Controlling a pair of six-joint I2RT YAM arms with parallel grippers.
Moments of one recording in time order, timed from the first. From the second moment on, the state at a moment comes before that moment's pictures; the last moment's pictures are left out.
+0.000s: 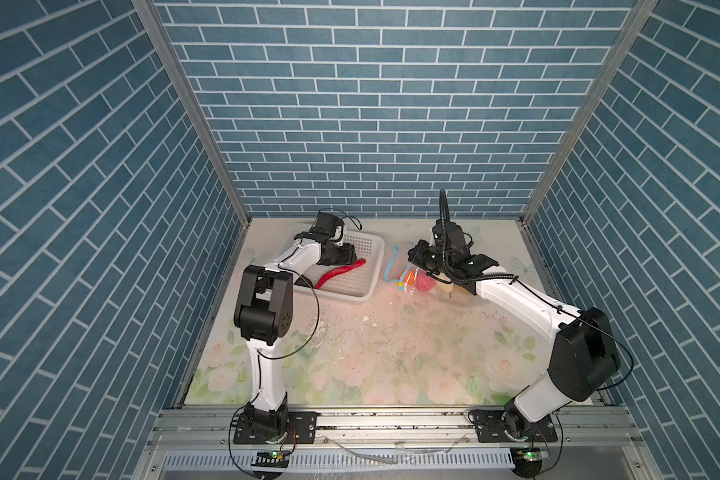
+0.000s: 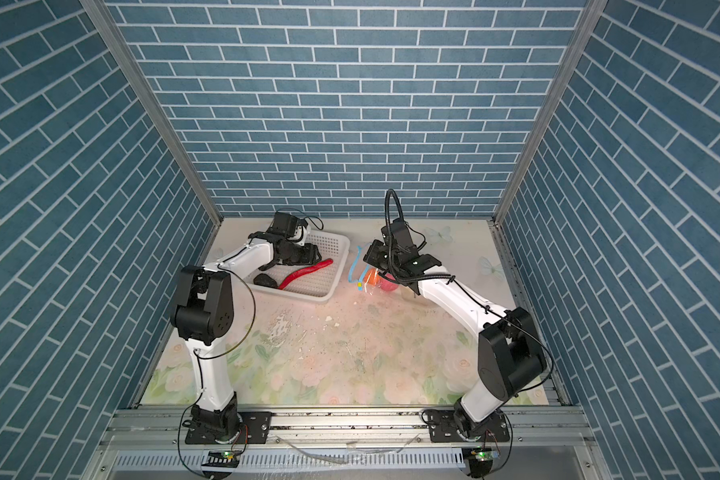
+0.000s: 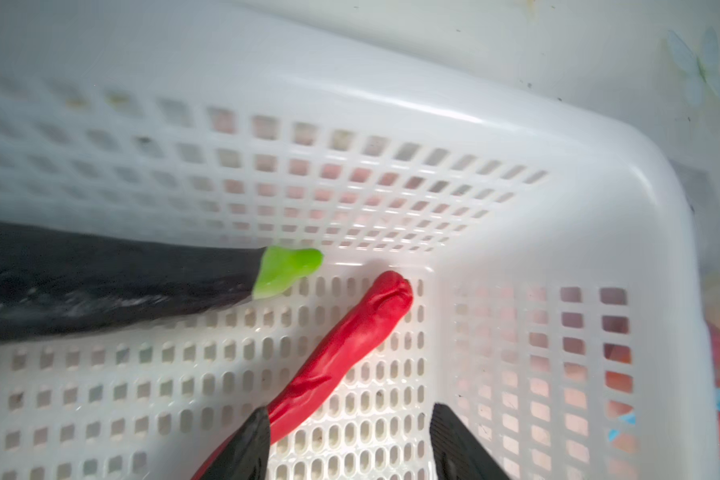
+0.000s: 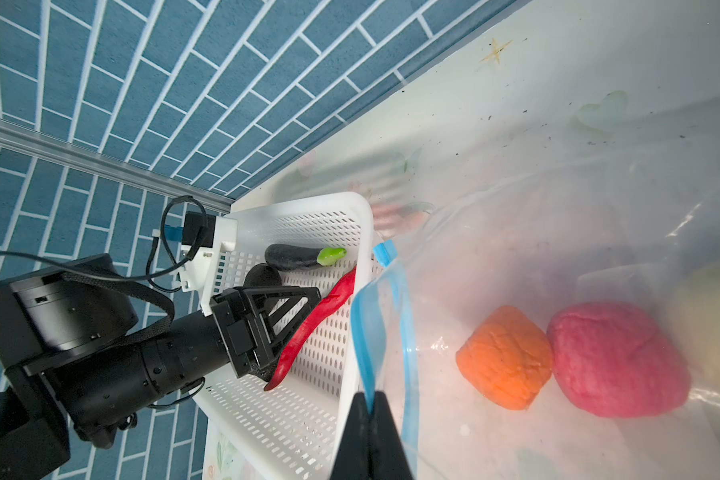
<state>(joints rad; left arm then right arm) -0.27 2.04 1.57 -0.53 0.25 -0.13 0.60 1.60 1.26 -0.25 -0.08 0.86</state>
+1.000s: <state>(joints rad) -0.36 2.24 1.81 -0.67 0.06 0.15 0.60 1.60 1.26 -0.27 -0.08 0.86</state>
